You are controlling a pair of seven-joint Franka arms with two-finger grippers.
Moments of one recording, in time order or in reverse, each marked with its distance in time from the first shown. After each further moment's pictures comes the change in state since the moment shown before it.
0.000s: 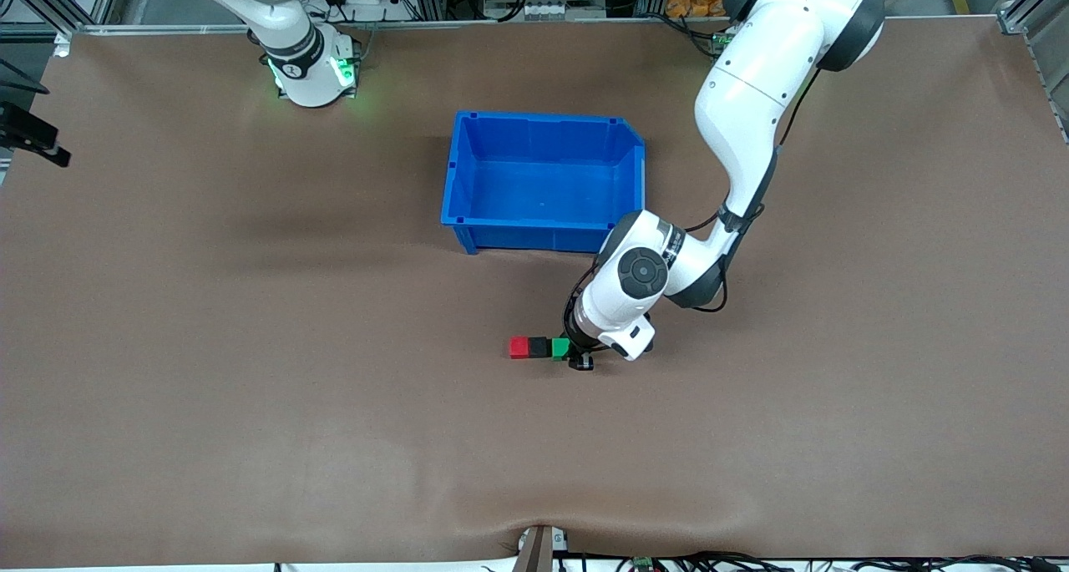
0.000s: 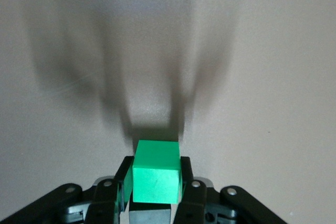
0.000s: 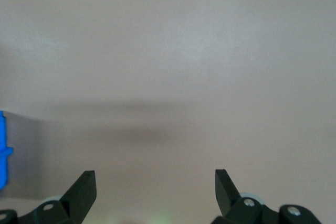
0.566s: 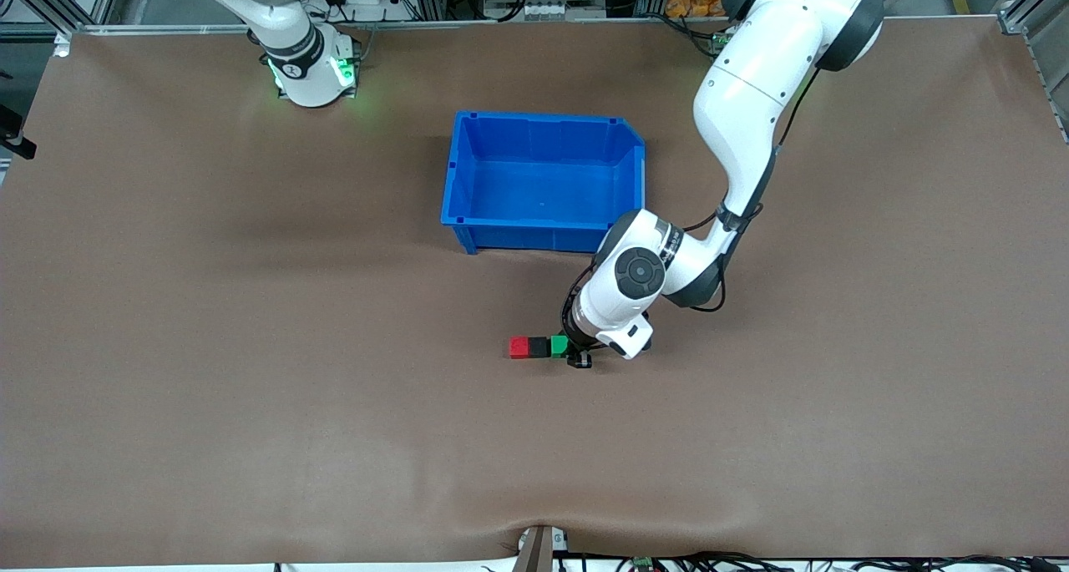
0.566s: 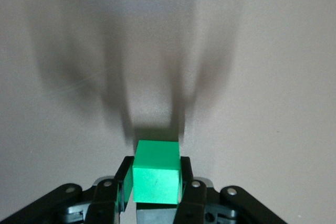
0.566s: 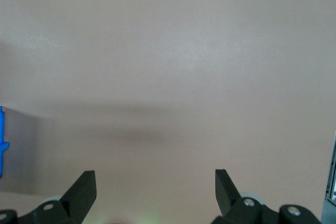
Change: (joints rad) left arm -0.006 0.000 0.000 0.008 0.000 -0.030 -0.008; right arm -0.022 0.031 0.018 0.098 0.001 -0.063 -0.040
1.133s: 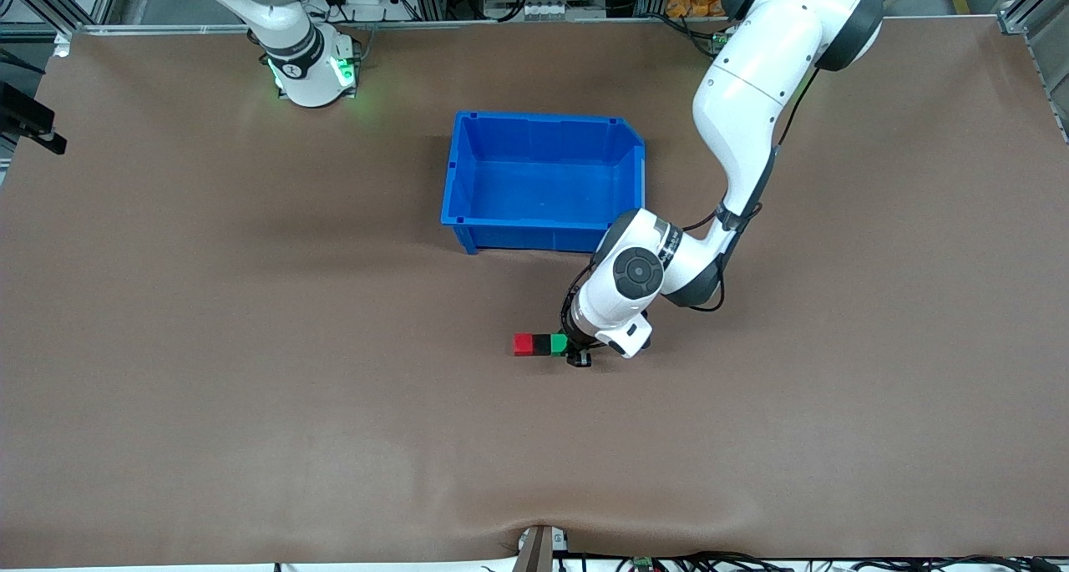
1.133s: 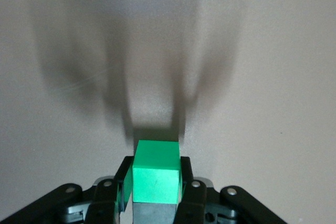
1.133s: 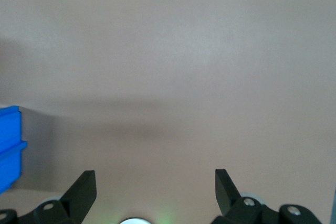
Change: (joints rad) left arm -0.001 0.000 0.000 0.002 0.000 -0.005 -0.011; right arm -0.016 0.000 0.120 0.035 0.001 -0.070 0.165
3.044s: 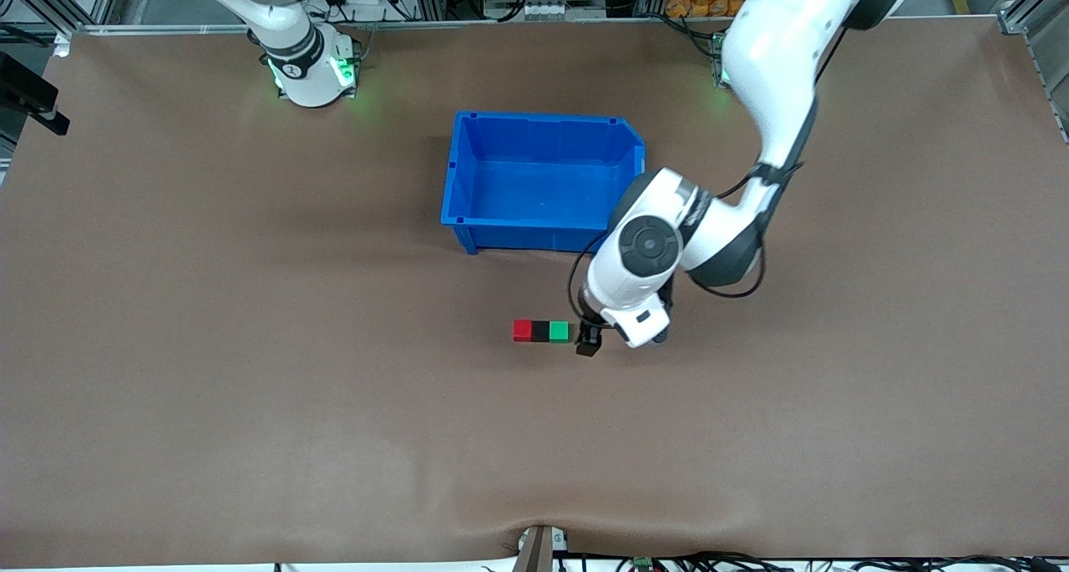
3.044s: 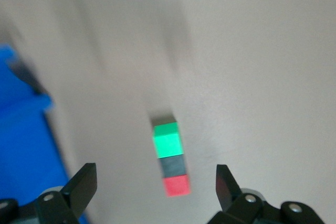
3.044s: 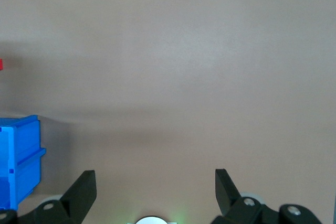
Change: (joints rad) left arm 0.027 -0.244 0.013 0.031 0.063 -0.434 0.347; right arm -0.012 0.020 0.078 0.132 -0.001 -0.072 0.071
